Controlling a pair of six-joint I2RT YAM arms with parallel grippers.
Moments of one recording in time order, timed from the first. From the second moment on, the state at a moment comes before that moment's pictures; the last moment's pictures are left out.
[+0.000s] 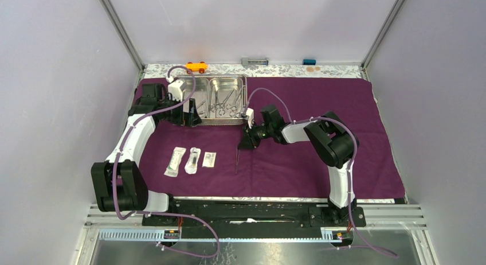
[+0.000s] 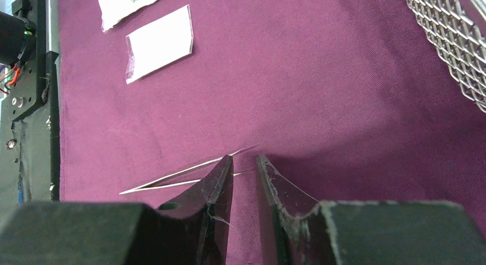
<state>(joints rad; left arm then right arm) 0.04 1.38 1.07 -0.57 0.56 0.14 0.62 2.03 1.01 0.34 -0.81 0.00</state>
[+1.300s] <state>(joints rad) 0.04 1.39 1.07 -0.58 0.57 0.15 0.63 2.02 1.01 0.32 -0.80 0.02</state>
